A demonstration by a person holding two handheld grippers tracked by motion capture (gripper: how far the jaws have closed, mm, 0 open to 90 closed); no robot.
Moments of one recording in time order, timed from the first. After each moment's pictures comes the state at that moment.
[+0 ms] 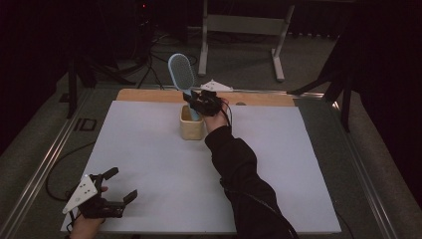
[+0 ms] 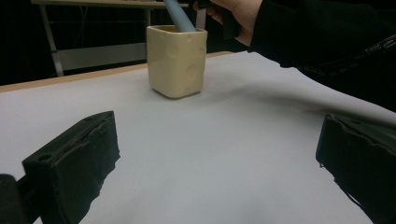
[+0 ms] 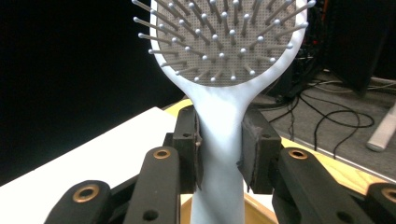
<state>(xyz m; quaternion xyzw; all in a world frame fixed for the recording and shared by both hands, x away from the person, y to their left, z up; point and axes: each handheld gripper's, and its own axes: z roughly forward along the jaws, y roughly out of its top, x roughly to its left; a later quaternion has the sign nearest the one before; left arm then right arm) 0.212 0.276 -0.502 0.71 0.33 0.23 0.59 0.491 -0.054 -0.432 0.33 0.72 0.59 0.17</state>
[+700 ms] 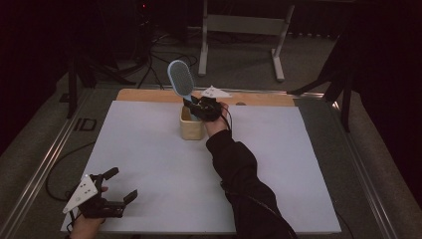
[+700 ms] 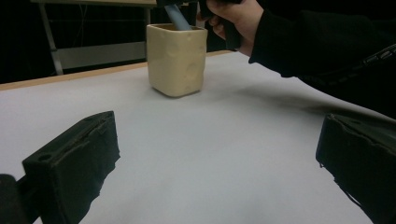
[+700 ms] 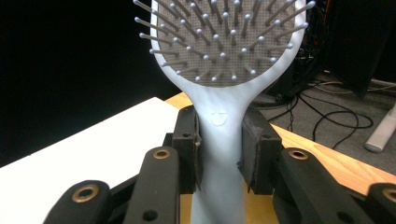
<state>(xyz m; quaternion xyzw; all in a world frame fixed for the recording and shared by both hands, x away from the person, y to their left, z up) 0.212 0.276 -0.503 0.71 0.33 0.22 0.59 0.484 -0.055 -0.450 0.32 0.72 0.58 0.18</state>
